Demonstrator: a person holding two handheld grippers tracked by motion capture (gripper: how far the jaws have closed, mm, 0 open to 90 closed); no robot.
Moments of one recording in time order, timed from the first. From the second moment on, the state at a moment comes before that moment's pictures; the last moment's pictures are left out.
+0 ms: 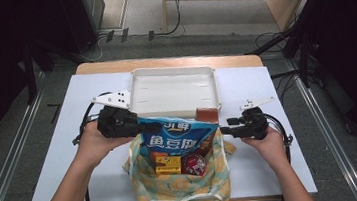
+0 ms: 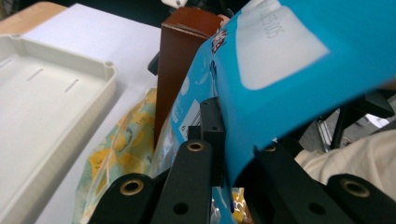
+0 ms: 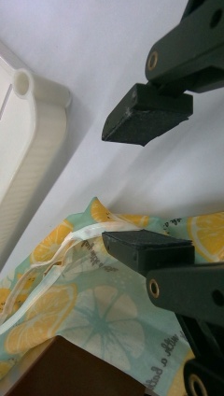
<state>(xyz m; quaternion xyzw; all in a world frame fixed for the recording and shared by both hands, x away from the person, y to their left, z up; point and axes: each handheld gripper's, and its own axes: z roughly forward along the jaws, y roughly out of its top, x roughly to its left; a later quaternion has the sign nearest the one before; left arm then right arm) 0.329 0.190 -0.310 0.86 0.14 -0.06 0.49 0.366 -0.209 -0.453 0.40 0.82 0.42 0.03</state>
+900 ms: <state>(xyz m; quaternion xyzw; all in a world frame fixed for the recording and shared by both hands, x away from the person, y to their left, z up) 0.324 0.211 -0.255 0.83 0.16 0.01 0.54 0.366 -0.207 -0.454 0.40 0.82 0.41 0.03</state>
